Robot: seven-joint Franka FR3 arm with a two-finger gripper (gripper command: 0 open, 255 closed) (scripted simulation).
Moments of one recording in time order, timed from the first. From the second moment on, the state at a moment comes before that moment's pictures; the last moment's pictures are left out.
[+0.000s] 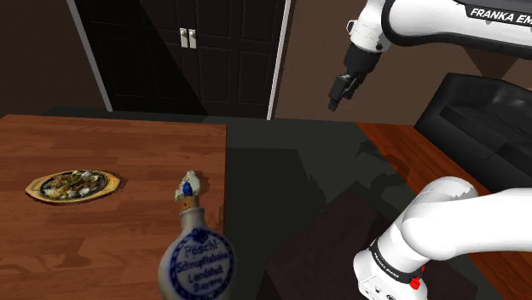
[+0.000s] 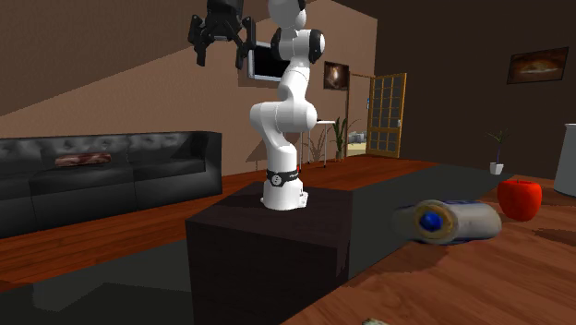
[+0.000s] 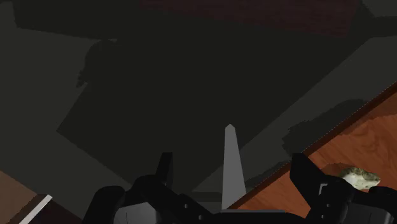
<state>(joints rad) -0.02 -0.78 0.02 -2.35 -0.08 1.70 -0.12</state>
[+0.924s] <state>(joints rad) 0.00 -0.49 0.22 -2.35 0.03 1.92 0.19</state>
